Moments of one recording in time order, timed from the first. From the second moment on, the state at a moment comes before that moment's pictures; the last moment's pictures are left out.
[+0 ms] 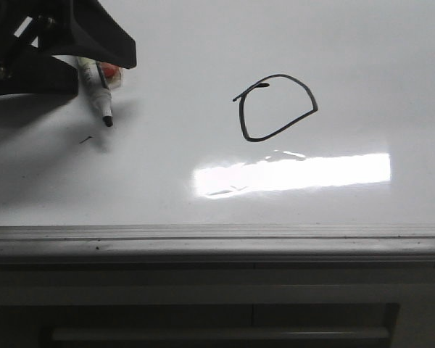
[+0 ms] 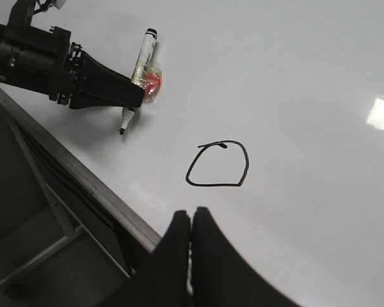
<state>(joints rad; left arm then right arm) -0.66 1.17 -0.60 -0.35 -0.02 -0.14 1.23 0.49 -0.75 -0.62 0.81 0.58</state>
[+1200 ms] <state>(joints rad) -0.64 0.30 -0.56 -0.14 0.50 -0.13 1.23 0.35 -0.57 -1.06 0.68 0.69</state>
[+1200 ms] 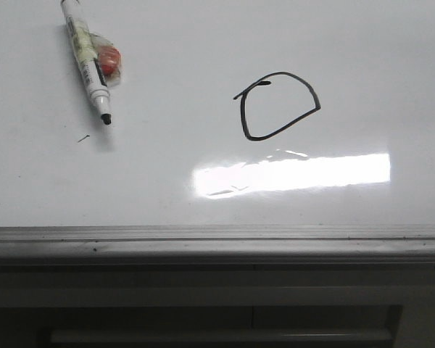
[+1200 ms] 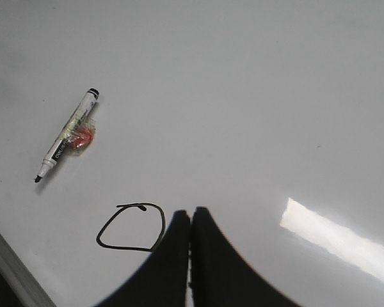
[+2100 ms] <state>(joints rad) -0.61 0.25 -0.49 -0.09 0.50 -0.10 1.23 0.35 -0.57 -1.06 0.68 0.69</state>
